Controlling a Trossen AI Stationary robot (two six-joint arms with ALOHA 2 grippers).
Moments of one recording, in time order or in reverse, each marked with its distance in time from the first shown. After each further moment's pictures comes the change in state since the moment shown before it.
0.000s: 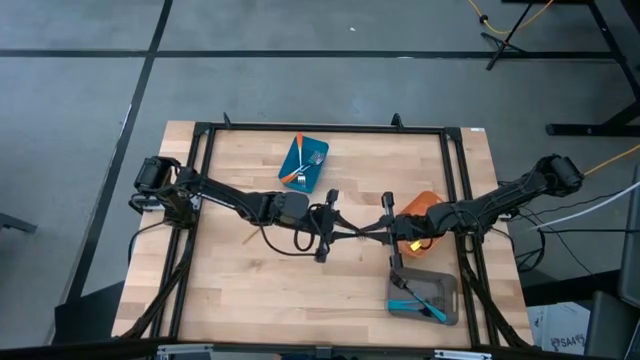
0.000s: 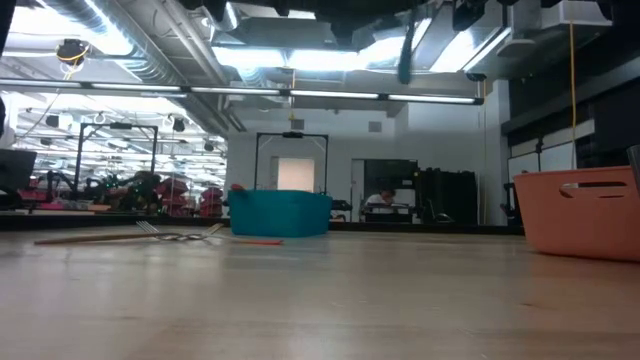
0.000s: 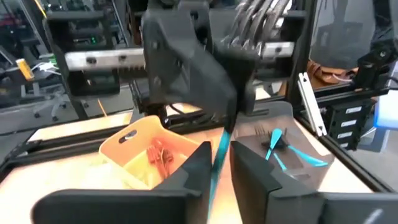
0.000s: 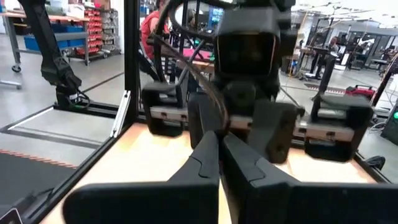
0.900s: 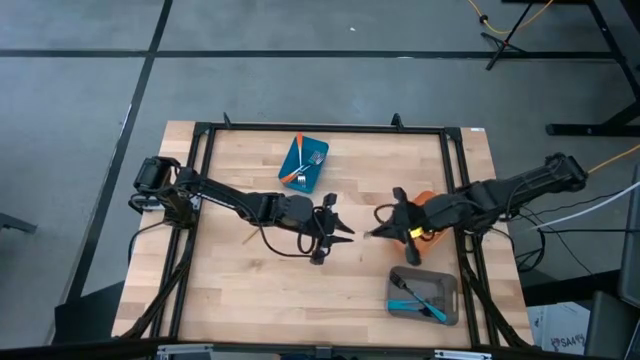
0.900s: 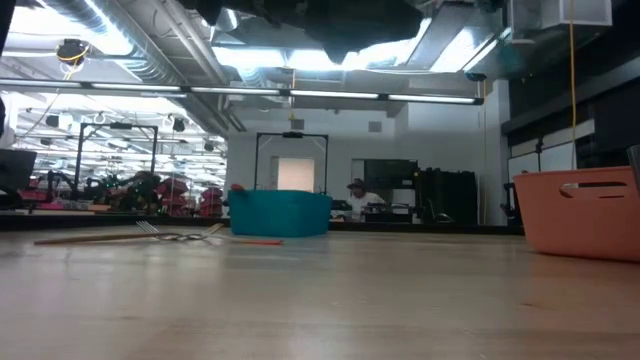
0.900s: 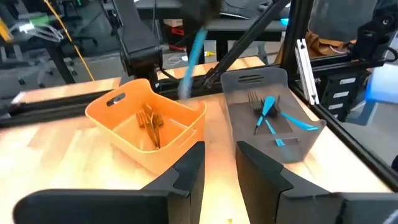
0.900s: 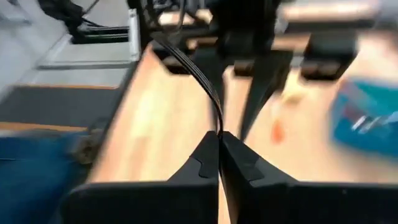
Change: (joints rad) left arm -0.001 0.000 0.000 -0.136 0.010 -0.042; right arm 0.001 -0.081 0.419 -0.998 -0.063 0.325
